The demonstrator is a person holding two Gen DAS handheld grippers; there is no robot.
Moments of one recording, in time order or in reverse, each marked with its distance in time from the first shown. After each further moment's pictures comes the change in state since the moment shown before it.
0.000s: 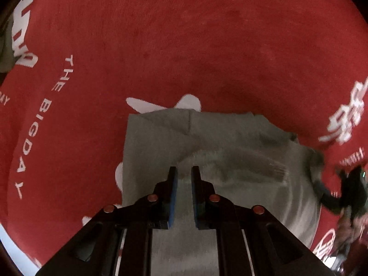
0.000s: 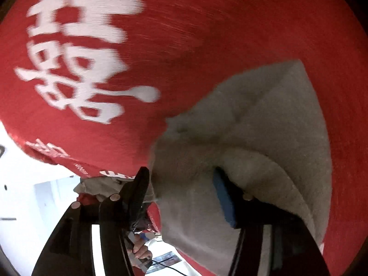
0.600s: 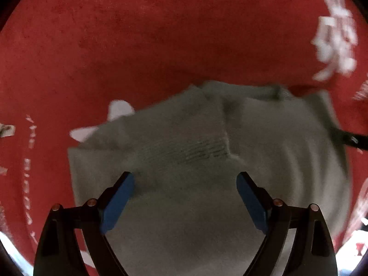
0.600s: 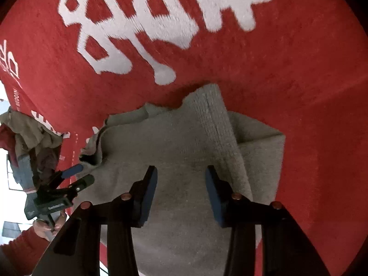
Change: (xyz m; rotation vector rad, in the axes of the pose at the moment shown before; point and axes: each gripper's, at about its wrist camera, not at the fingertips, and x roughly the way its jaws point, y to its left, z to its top) left arm 0.061 -0.090 0.004 0.340 0.025 0.156; right arm 0.020 0.049 -0.010 -0.471 0.054 -0.539
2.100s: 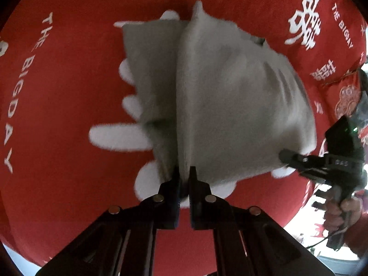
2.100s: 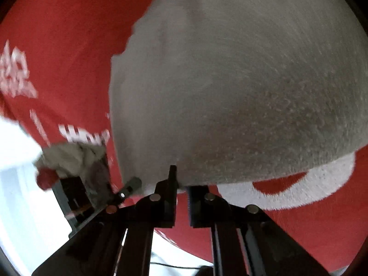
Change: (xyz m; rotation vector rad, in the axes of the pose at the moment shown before) left arm -0.038 0.104 -0.157 -0.049 0.168 -0.360; right arm 0.033 0.085 -0.210 0.374 0.082 0.269
